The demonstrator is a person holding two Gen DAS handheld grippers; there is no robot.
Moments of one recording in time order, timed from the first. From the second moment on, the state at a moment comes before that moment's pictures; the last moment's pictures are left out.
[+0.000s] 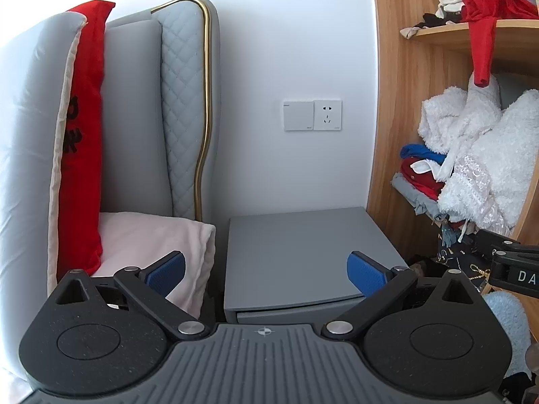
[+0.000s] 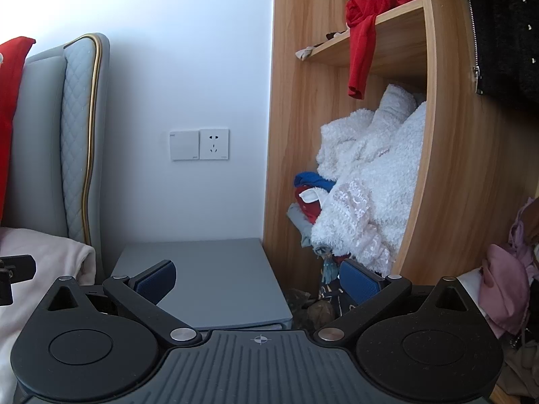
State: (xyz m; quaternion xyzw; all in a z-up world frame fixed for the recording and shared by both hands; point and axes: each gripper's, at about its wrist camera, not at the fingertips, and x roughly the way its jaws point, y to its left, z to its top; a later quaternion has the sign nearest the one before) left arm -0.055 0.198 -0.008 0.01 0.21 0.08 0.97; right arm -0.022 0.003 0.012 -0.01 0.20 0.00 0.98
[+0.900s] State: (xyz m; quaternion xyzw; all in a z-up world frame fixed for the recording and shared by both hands) left arm -0.055 0.200 -0.009 0.00 0.21 0.08 0.97; right arm -0.020 -0.001 0.009 -0.01 0.20 0.00 0.98
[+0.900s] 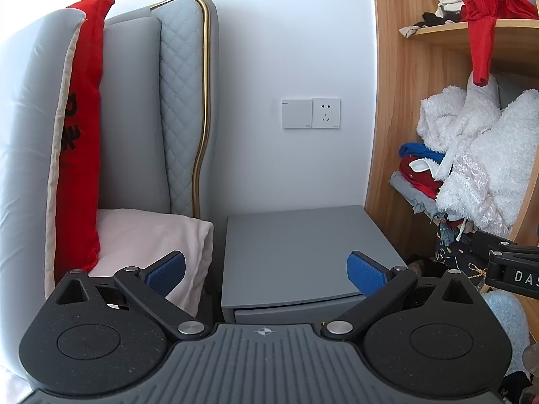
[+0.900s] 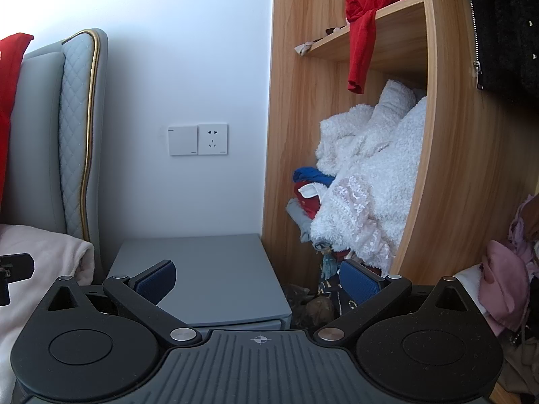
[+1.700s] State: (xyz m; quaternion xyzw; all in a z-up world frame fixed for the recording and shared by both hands) left arm -0.054 0.201 -0.013 0.00 0.22 0.07 0.97; right arm -0.016 -0.004 0.006 -0.01 0.21 0.01 0.98
